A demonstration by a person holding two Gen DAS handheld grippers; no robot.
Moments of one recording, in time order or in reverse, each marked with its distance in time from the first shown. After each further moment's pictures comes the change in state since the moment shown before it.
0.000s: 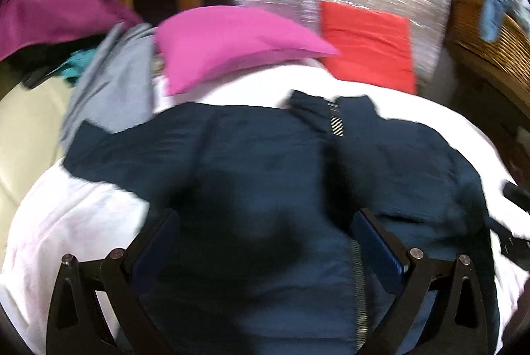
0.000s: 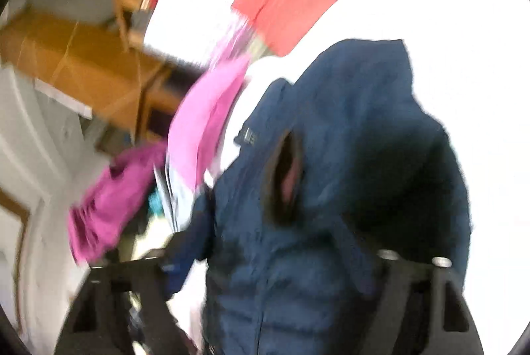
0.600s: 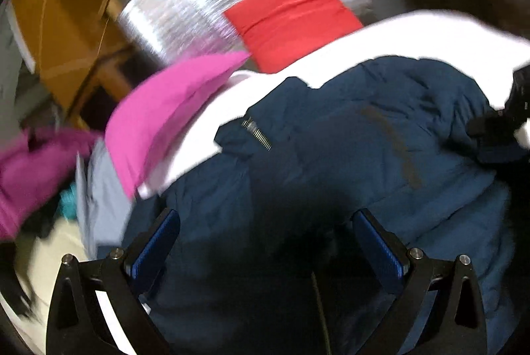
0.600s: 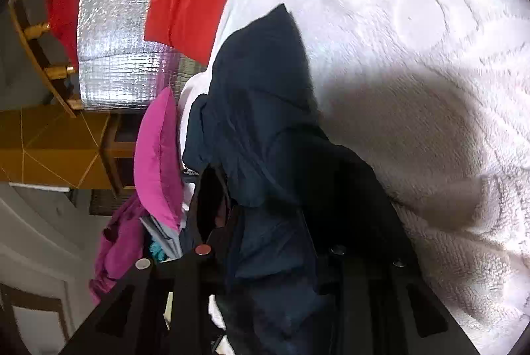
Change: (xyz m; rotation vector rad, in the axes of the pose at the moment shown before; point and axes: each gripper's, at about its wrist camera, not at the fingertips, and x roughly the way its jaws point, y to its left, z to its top) left arm 0.036 -0.150 -0.002 0.590 -0.069 0.201; right arm 0.033 -0.053 0.017 0.334 0.106 -0.074
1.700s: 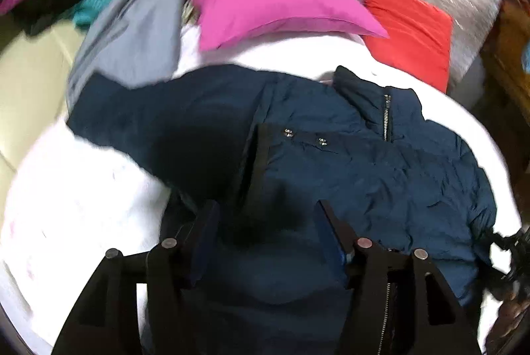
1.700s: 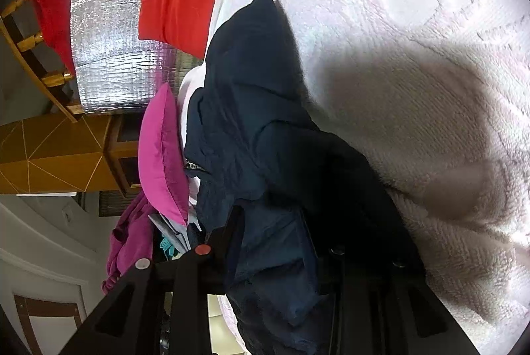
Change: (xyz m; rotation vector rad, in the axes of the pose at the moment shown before) left arm 0.032 0.189 -0.120 -0.793 0.304 -0.245; right arm -0.001 -0.002 -0.003 0.030 0.036 0.014
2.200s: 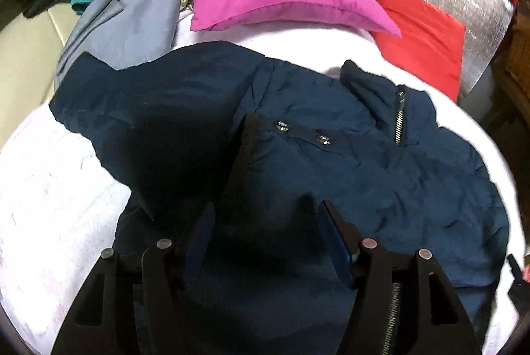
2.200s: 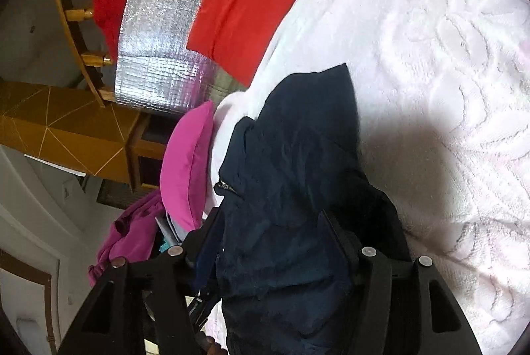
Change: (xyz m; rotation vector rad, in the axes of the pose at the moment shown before) left arm 0.047 -0.019 -0.003 -0.016 -0.033 0.046; right arm -0.038 0.042 0.002 -0.214 -0.129 0.033
